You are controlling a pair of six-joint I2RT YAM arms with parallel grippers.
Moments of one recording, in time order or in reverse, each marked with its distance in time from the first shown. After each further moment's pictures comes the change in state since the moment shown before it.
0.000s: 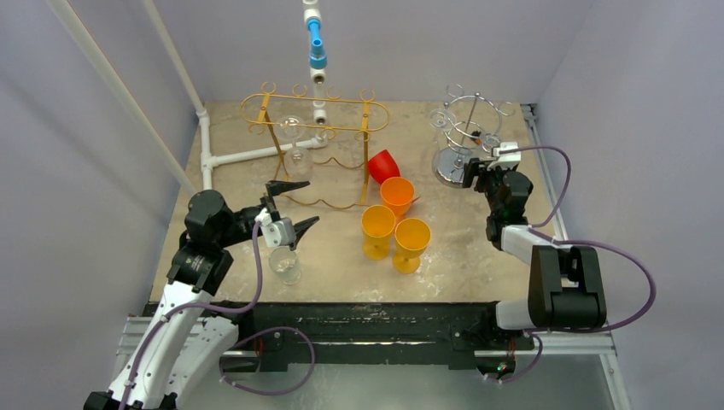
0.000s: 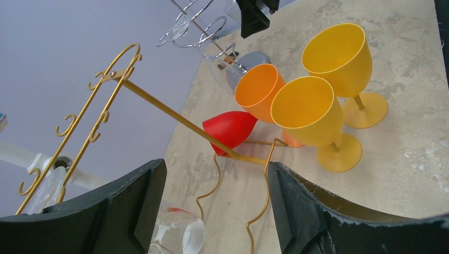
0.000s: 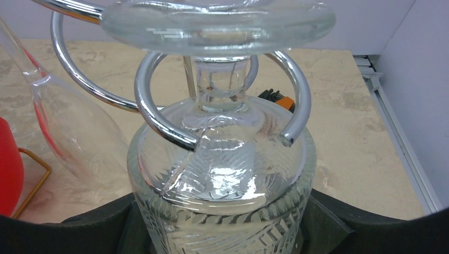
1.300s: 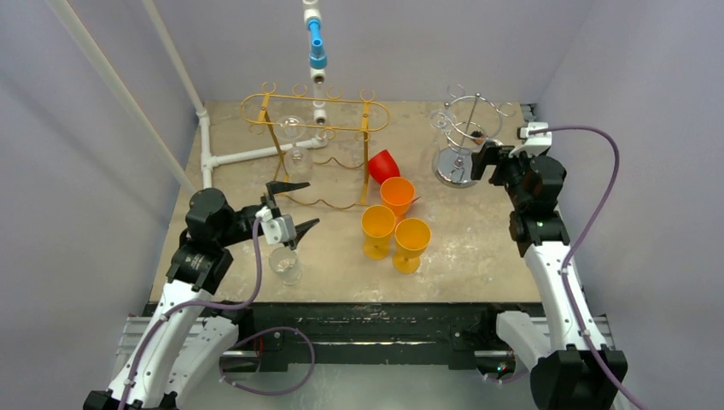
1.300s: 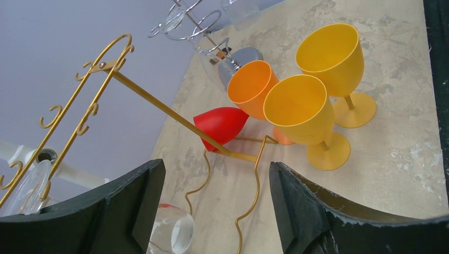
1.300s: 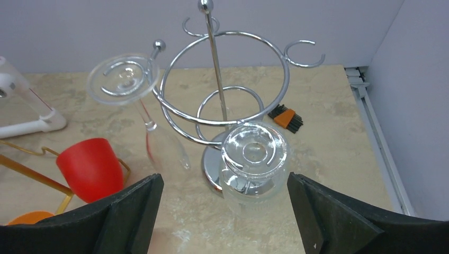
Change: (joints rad) left arm 0.000 0.005 0.008 -0.036 -0.006 -0.017; right arm 0.014 -0.455 0.267 -0.765 0.000 0.073
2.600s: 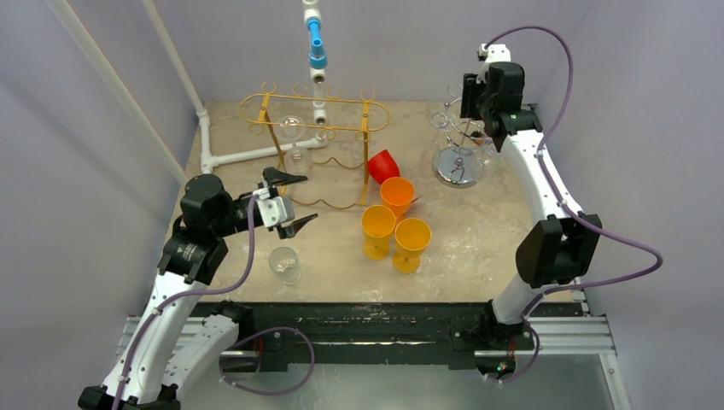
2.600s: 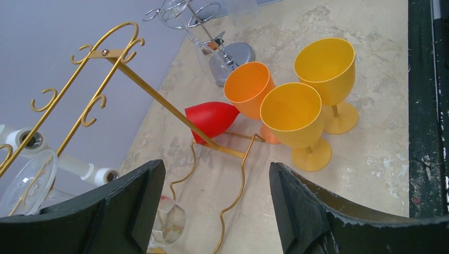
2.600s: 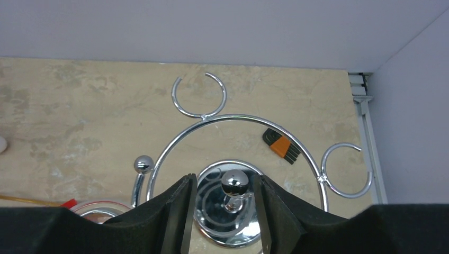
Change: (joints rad) left arm 0.000 0.072 0.161 -0.158 -0.031 -0.095; right arm 0.132 0.733 0.882 -0.415 0.193 -0.051
